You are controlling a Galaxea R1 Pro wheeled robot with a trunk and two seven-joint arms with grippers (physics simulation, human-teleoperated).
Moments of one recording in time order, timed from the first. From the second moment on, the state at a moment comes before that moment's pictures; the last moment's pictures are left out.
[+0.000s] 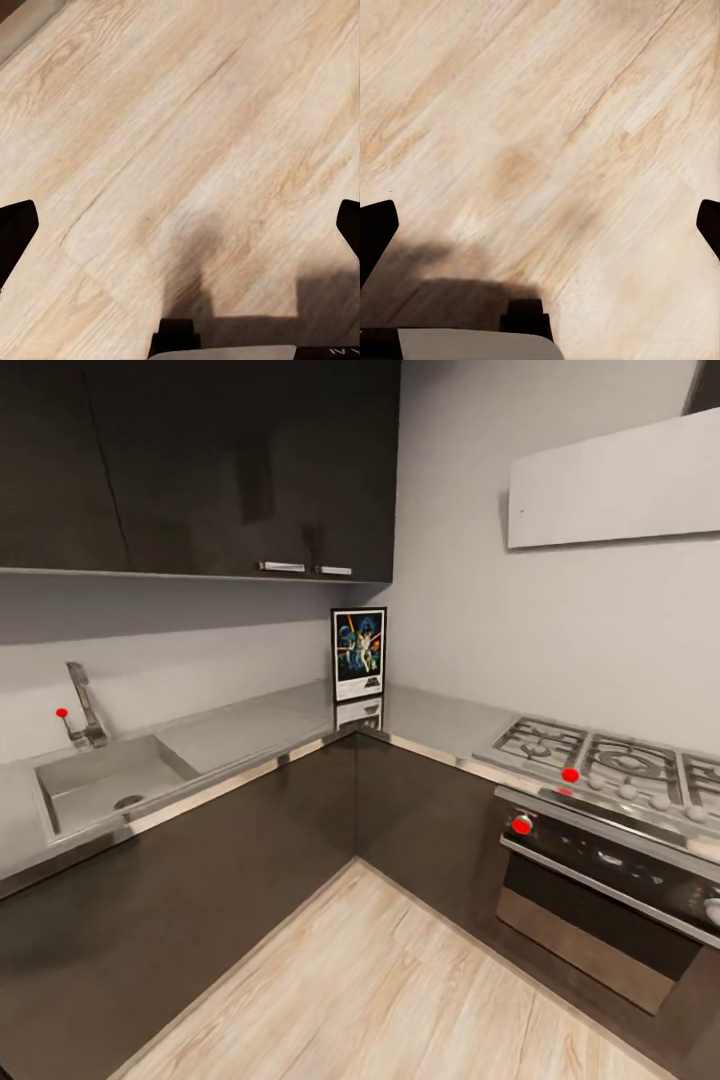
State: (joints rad) left arm 0.07 0.01 0.01 -0.67 -0.01 -0.05 0.00; right arm -0.08 -0.04 0.01 -0.39 0.01 -0.11 0.00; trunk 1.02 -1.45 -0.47
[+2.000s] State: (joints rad) left arm -0.13 -0.07 -0.02 -1.55 0.00 0.45 -0.01; right arm -0.08 -0.05 0.01 -0.38 0.01 -0.21 0.00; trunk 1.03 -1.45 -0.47
